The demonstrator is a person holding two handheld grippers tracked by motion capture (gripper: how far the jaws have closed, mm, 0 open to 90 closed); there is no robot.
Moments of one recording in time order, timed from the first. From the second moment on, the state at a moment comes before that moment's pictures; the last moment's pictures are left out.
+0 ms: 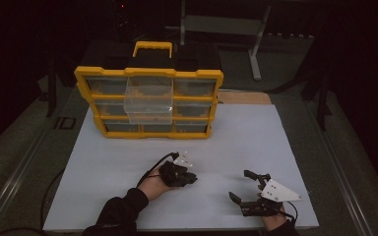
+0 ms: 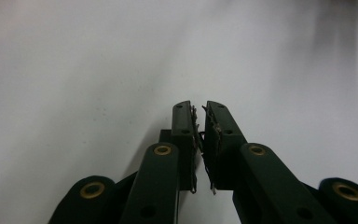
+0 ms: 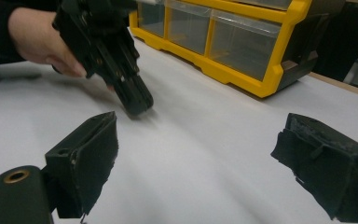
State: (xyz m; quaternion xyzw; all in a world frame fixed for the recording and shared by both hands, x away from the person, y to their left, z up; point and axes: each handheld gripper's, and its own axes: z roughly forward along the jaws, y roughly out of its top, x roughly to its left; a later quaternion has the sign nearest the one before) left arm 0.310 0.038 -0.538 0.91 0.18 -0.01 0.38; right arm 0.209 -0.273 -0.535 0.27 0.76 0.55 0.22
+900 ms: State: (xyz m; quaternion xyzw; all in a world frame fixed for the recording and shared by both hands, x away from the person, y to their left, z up) left arm 0.297 0.077 -0.441 0.90 0.12 0.00 0.41; right arm 0.209 -0.273 -0.536 0.27 0.76 0.55 0.22
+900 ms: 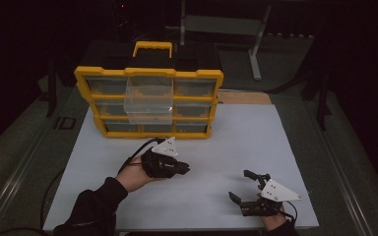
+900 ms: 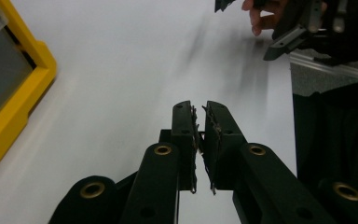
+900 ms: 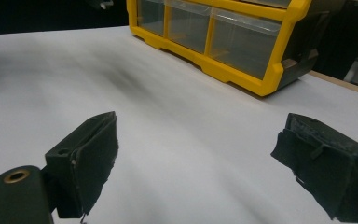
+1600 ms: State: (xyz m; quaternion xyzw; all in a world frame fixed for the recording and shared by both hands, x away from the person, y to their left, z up) left arm 0.297 0.118 -0.361 0.88 0.11 0.04 0.46; right arm 0.210 -0.271 -0.538 0.27 0.76 0.55 0.22
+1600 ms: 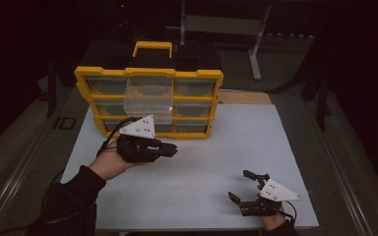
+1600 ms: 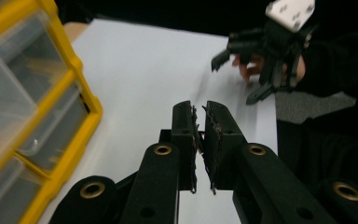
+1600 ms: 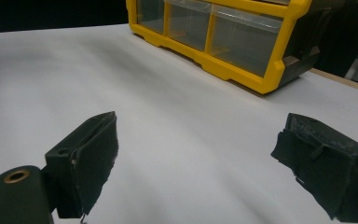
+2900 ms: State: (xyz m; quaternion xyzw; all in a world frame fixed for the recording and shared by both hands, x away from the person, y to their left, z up) left arm 0.346 0.157 -0.247 0.82 0.14 0.14 0.53; right arm 0.210 -0.271 -0.539 0.27 0.76 0.55 0.21
